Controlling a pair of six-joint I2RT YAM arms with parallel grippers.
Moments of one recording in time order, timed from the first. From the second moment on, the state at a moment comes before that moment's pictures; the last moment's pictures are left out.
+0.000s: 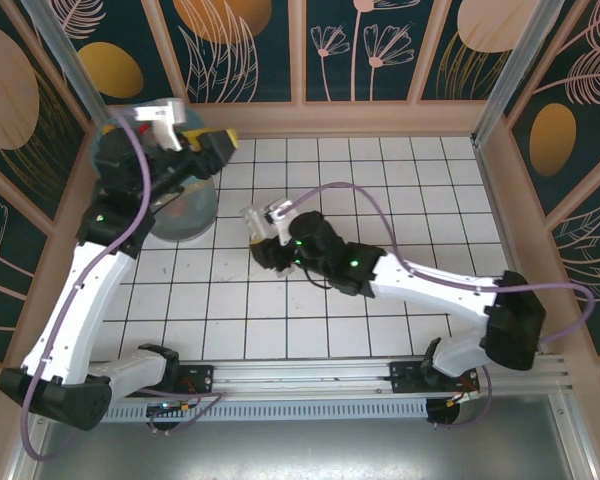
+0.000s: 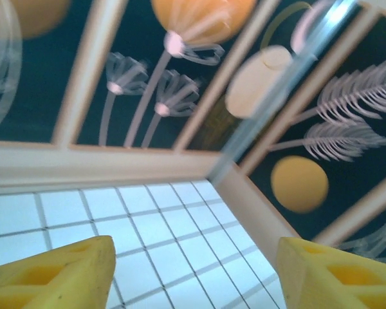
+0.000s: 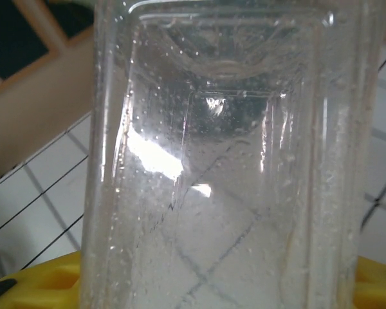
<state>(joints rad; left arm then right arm) -0.32 1.16 1.37 -0.28 0.42 -0.52 1.07 1.38 1.05 -0.05 0.14 0.27</state>
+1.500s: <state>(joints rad) -0.60 1.29 1.51 -0.32 0.30 -0.40 1.01 1.06 0.82 0.30 0.25 0.09</state>
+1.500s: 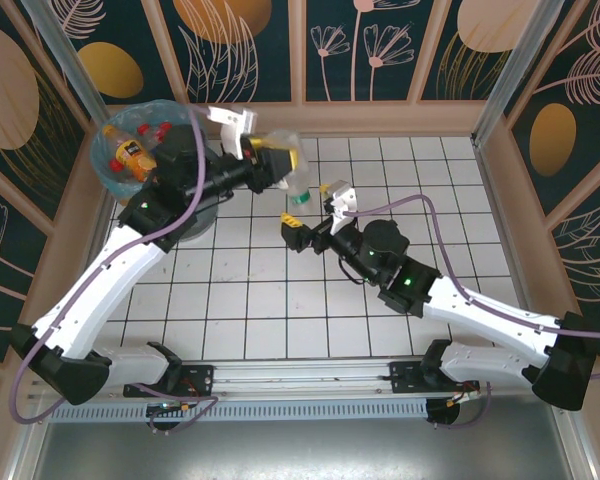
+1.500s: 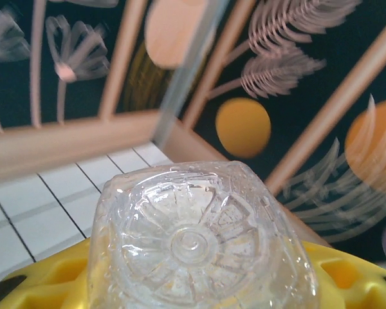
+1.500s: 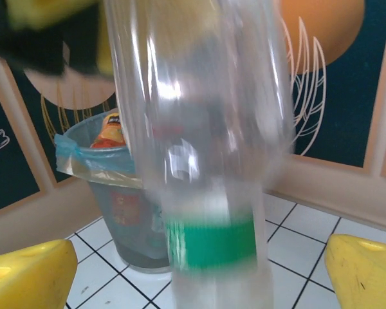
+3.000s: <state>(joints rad) 0.16 1.58 1.61 -0.40 0.34 -0.71 1.15 1.47 1.13 0.22 0.16 0.35</state>
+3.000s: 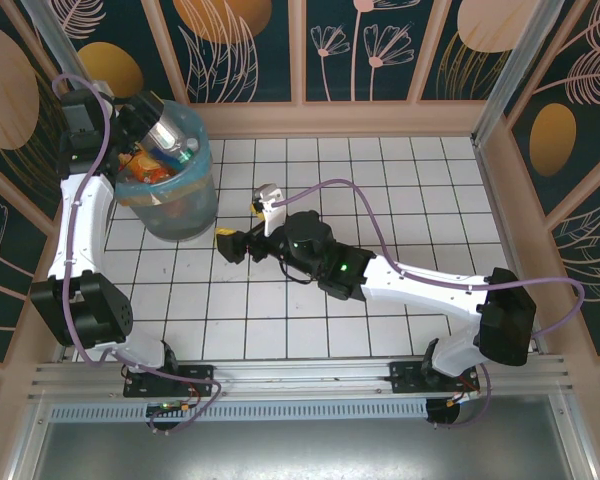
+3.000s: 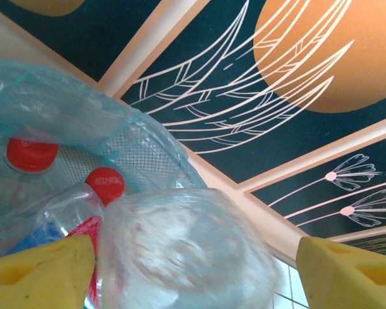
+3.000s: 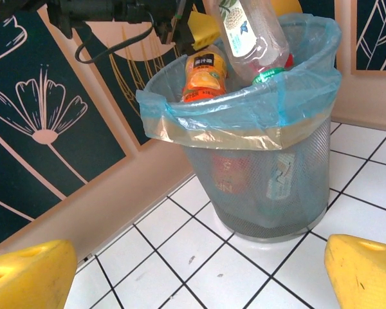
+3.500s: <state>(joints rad) 0.11 1.55 1.73 -0.42 0.23 -0.61 1.15 1.46 1.10 0.22 0.17 0.36</state>
